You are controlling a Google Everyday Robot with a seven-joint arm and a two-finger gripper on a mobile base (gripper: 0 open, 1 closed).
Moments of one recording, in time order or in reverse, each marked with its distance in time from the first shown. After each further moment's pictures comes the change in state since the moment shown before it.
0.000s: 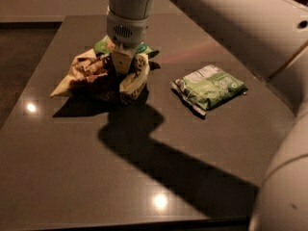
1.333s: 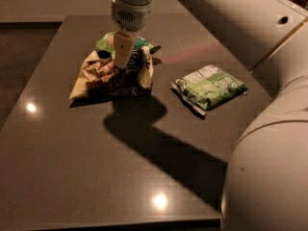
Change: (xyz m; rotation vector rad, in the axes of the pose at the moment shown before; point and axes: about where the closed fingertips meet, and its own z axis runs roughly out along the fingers) arm -0.010 -0.062 -0.010 0.125 -0.037 0.038
